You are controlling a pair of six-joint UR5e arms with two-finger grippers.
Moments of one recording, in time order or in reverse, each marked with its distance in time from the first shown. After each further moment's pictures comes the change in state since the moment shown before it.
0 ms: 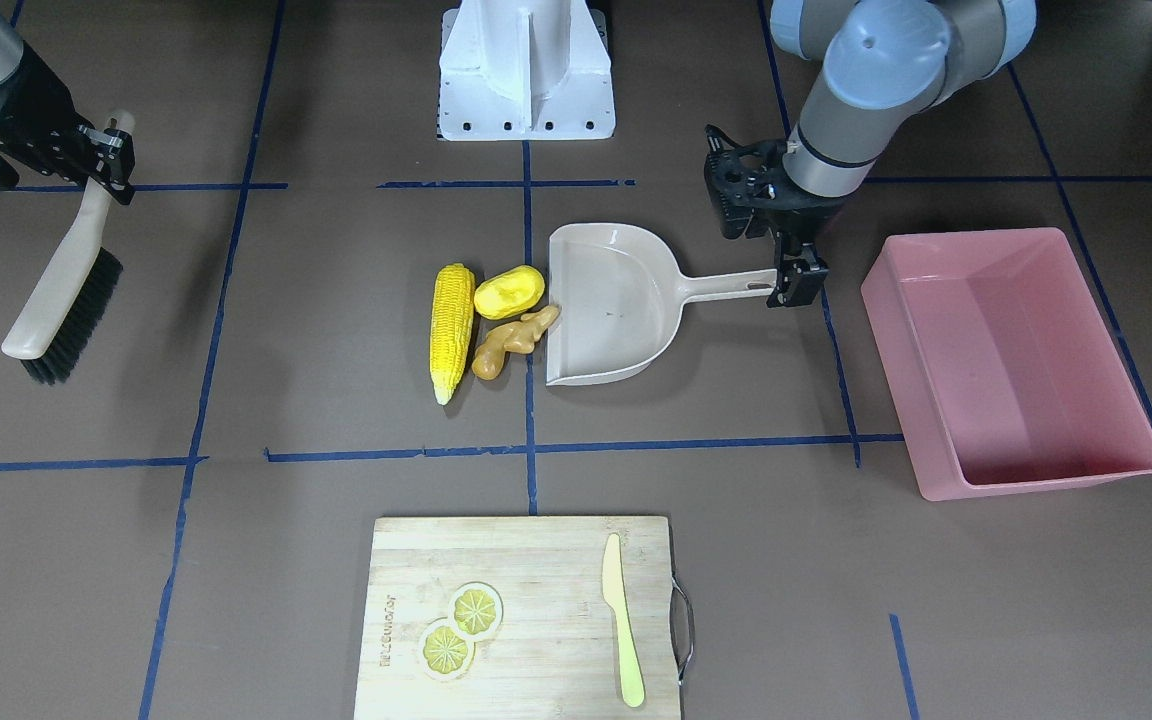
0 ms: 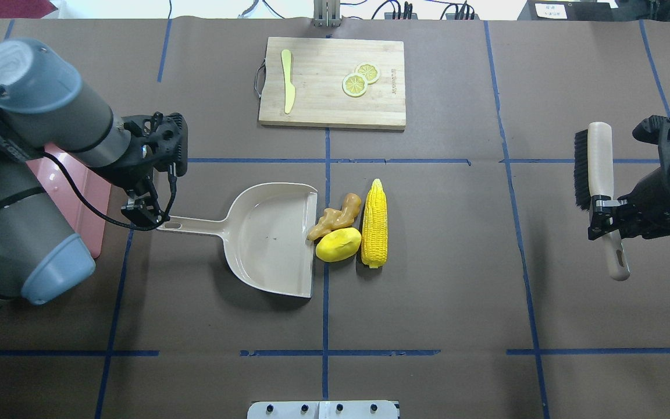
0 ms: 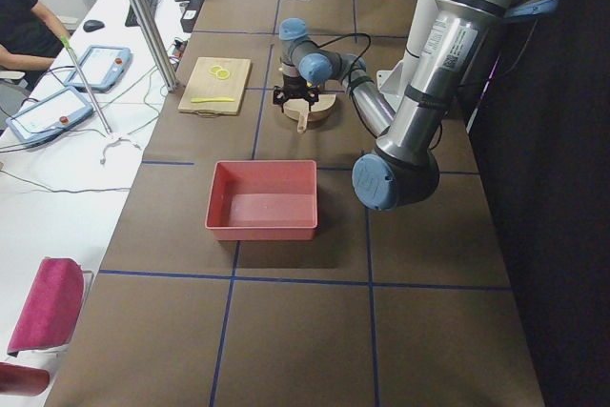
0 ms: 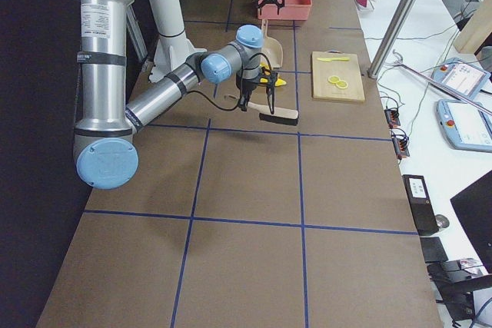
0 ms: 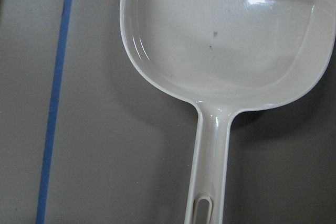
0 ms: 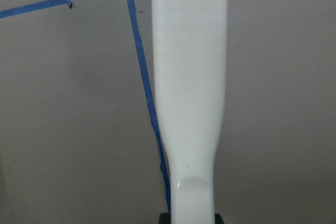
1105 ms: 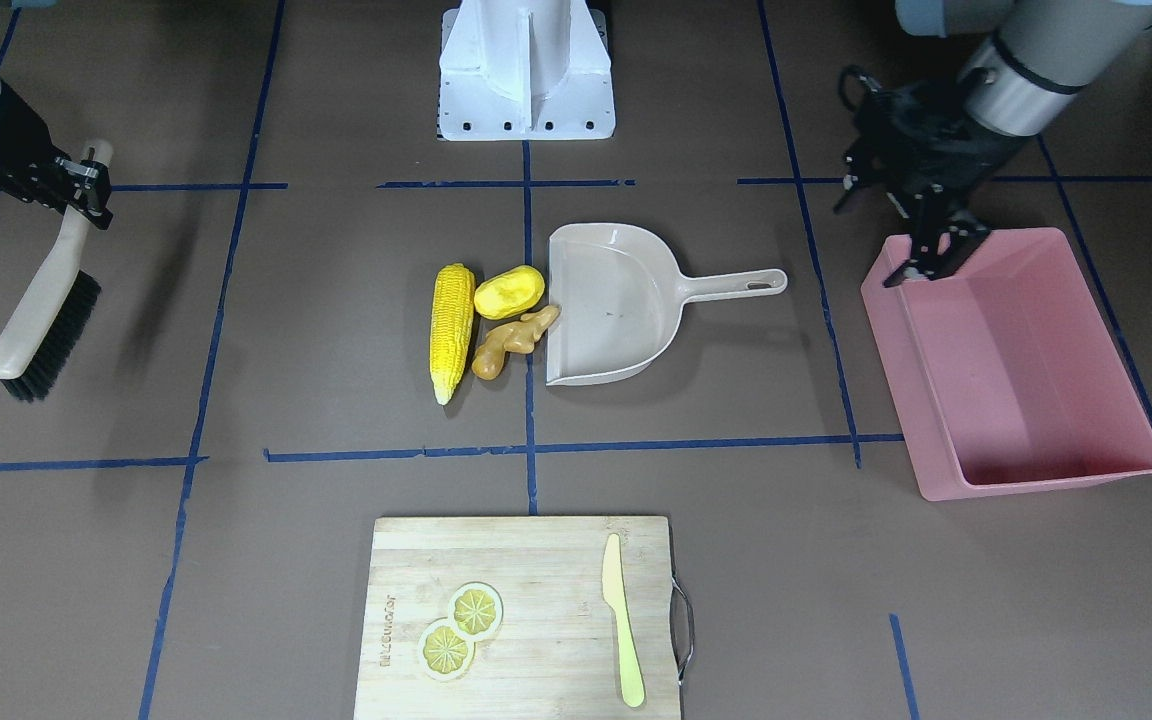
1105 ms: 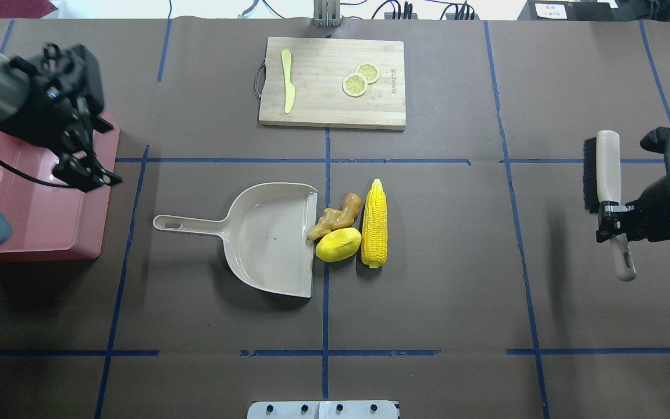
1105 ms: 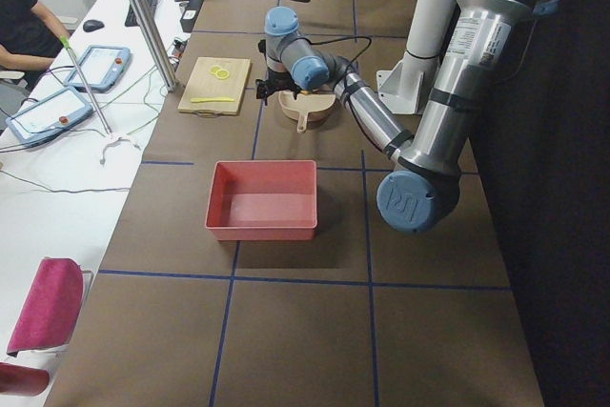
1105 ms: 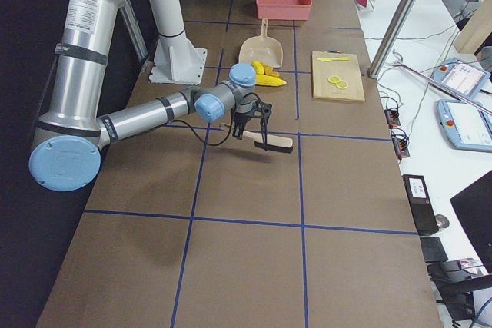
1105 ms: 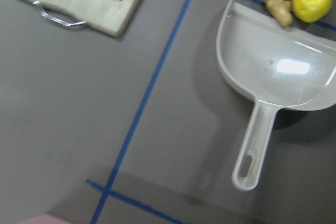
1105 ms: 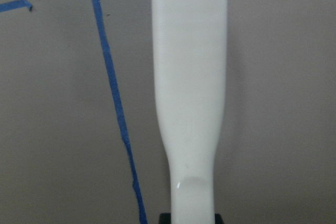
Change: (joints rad) left arm -0.207 0.129 -0.116 -0.173 -0.204 -0.134; right arm 0.010 -0.047 -0.074 0.110 0.000 -0.004
